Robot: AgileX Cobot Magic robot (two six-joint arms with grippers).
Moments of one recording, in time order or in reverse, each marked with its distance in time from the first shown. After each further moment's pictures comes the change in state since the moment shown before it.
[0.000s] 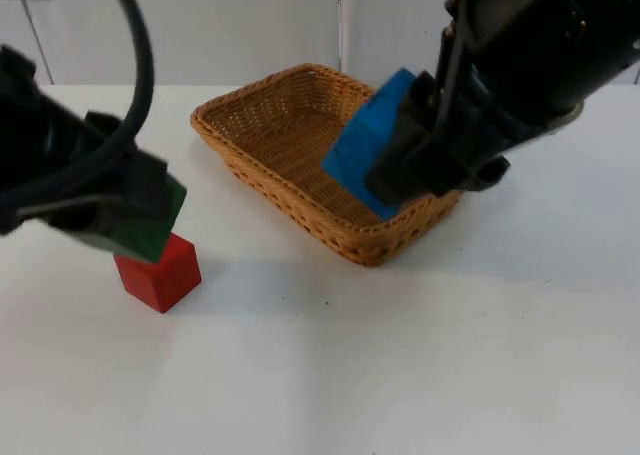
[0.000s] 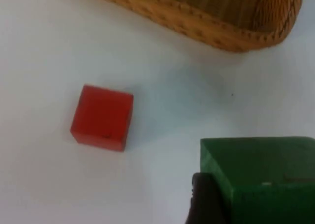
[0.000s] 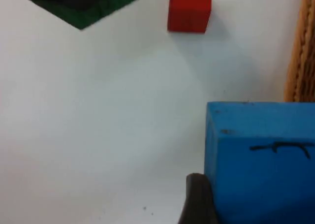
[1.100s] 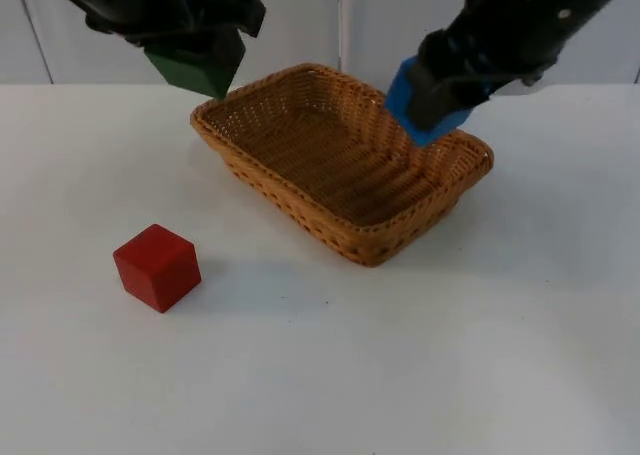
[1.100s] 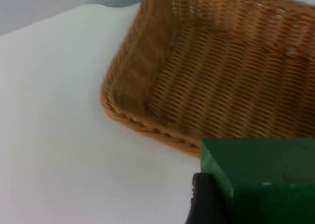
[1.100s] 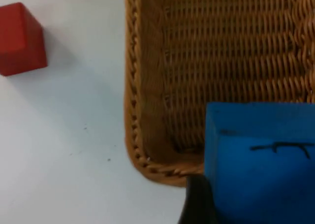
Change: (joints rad) right arm -0.270 0.349 -0.303 0.004 0.011 0.046; left arm 0.137 0.582 -0.597 0.069 -0.009 0.131
